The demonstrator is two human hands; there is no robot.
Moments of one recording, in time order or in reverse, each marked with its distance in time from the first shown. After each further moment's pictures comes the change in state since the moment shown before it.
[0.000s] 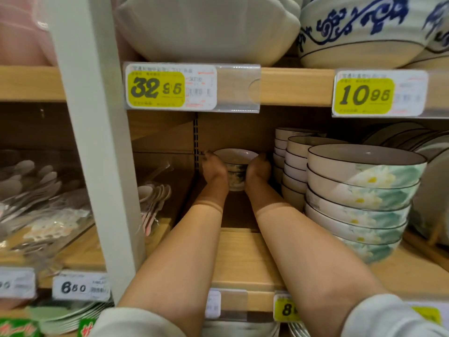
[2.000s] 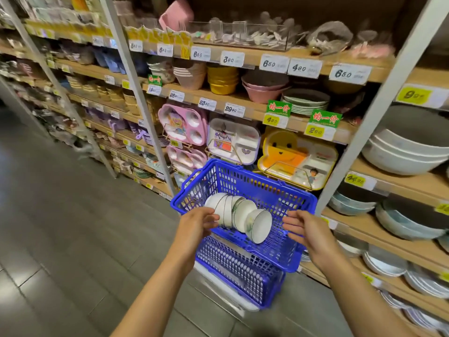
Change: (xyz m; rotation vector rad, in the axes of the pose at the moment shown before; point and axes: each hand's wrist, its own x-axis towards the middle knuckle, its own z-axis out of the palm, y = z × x) left_hand -0.461 -0.017 -0.642 0.339 0.349 -0.278; right_hand -0.573 0.237 -0.173 -0.372 -0.711 0.576
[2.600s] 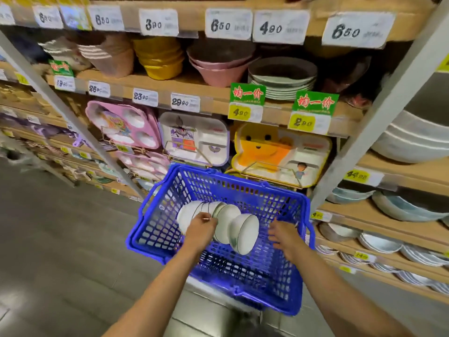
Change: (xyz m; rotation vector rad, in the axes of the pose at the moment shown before) left_hand 0.203 -0.049 0.100 0.553 -0.150 -0.131; right_hand 0.185 0.050 0.022 -0.111 0.091 0.358
